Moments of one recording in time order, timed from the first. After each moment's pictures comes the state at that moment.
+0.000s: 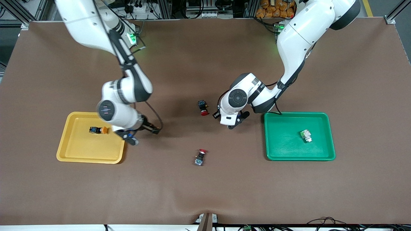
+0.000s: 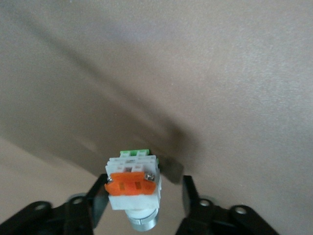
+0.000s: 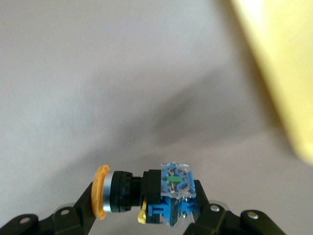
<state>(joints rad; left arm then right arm) -0.26 0.77 -0.50 -1.72 0.15 2.30 -1.44 0.41 0.48 -0.13 -1.87 0.34 2.26 0.60</state>
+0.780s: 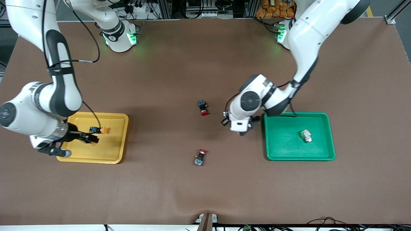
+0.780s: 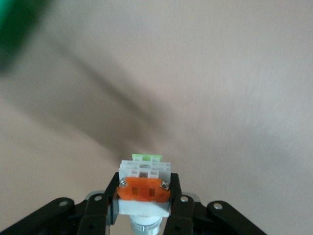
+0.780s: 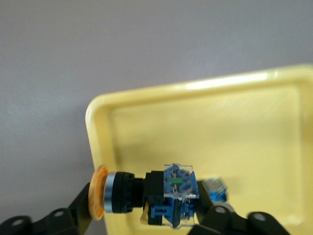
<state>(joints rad) -0.16 0.67 -0.48 -1.68 0.16 2.22 -1.39 0.24 0.46 -0.35 -1.73 0.33 2.15 -0.11</state>
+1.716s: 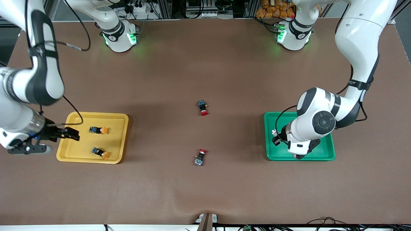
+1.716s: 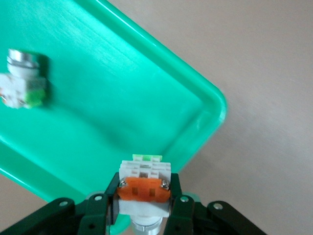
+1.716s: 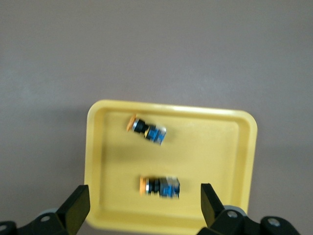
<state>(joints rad) 0.13 0.63 -0.46 -1.65 0.24 2.12 -1.03 0.24 0.31 -0.34 -1.67 0.15 2.00 -0.19</state>
